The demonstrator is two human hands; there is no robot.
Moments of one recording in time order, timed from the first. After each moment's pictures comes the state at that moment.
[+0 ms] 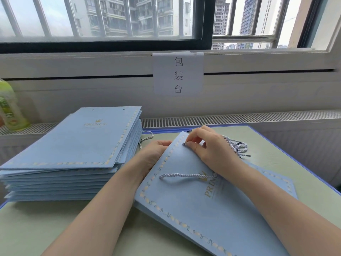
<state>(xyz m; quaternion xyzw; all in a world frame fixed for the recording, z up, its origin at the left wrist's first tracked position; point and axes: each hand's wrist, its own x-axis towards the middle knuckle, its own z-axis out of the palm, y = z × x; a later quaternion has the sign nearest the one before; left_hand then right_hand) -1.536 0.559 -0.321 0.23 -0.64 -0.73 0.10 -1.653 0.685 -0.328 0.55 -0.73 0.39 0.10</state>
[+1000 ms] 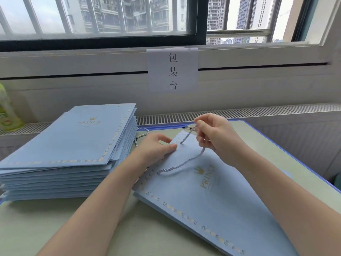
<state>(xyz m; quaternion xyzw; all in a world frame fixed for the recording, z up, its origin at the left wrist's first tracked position) -1.537 0.567 -0.318 0.29 -0.83 -0.46 0.15 -1.652 0.699 -0.304 0.34 -0.63 0.67 -0.20</state>
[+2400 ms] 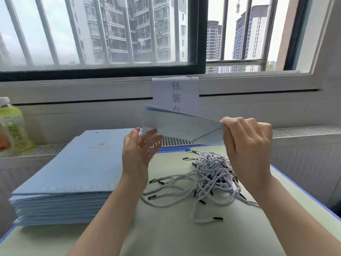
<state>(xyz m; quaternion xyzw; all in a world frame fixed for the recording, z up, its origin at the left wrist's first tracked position) -1.520 0.565 -0.283 0.12 -0.43 -0.77 0.46 -1.661 0.730 -0.281 0.40 -0.63 0.32 0.58</state>
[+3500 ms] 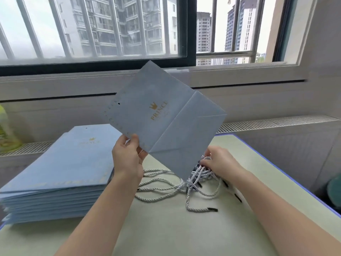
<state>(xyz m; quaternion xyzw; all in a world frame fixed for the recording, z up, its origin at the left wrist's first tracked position) -1.529 0.567 -0.297 0.18 -0.43 -0.73 0.51 -1.692 0.711 -0.331 0.35 -0.89 0.28 -0.03</state>
